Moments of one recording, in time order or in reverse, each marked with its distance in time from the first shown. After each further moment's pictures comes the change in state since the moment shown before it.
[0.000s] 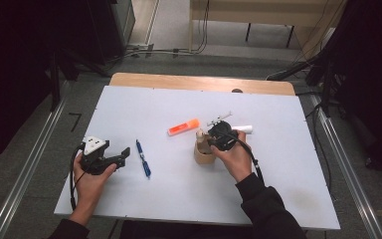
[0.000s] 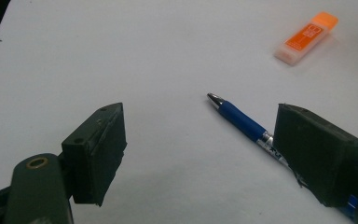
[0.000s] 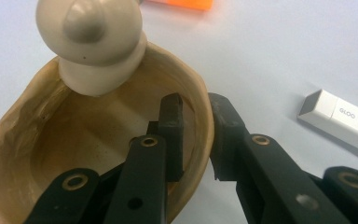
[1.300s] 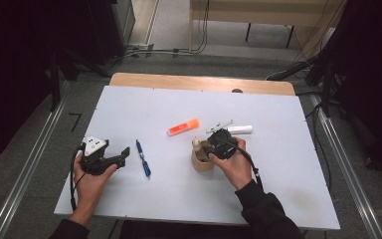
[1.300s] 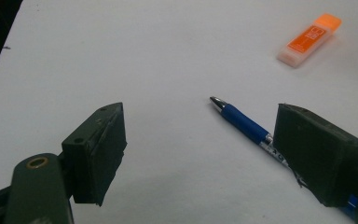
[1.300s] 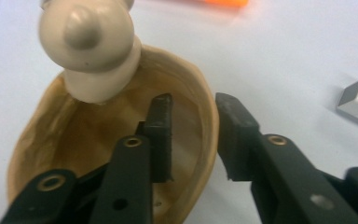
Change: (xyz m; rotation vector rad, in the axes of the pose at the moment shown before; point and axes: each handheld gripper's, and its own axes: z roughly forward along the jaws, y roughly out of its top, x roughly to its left) left arm -0.002 0.000 -0.001 -0.019 0.019 0.018; right arm 0.013 -0.017 -0.008 -0.055 0.076 -0.004
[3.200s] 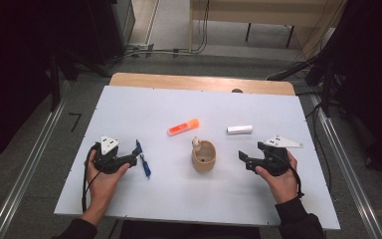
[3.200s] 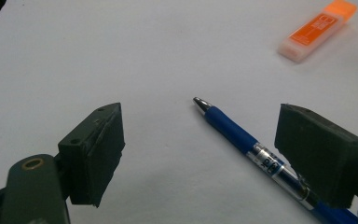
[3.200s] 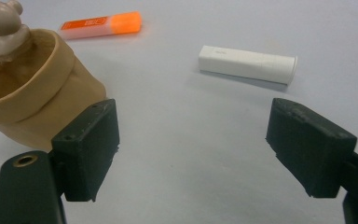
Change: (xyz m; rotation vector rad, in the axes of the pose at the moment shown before) left arm -0.025 0.000 0.022 0.031 0.062 0.017; right arm -0.076 -0.100 -0.055 -0.336 -0.025 0.205
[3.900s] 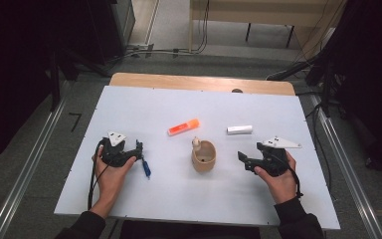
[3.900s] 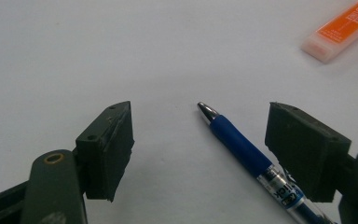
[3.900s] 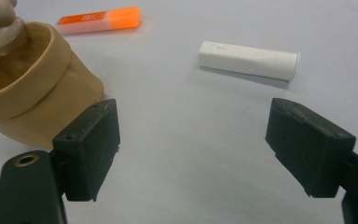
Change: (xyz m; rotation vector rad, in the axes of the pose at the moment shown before) left arm -0.010 0.008 0.024 0.063 0.052 -0.029; right arm 0.001 -0.002 0.003 0.009 -0.005 -0.005
